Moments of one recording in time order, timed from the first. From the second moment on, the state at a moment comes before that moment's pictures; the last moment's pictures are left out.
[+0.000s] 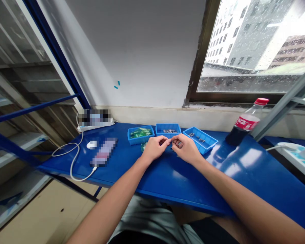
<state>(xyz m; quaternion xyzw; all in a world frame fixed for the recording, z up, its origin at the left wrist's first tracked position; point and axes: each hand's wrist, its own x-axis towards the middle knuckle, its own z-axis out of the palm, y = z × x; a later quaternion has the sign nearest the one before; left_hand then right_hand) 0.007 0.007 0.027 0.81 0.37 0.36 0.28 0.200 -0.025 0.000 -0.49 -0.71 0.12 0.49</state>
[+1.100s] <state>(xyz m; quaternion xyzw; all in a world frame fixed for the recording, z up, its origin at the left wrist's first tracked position) 0.009 0.015 0.016 0.76 0.32 0.42 0.39 0.199 -0.025 -0.003 -0.49 -0.68 0.21 0.50</state>
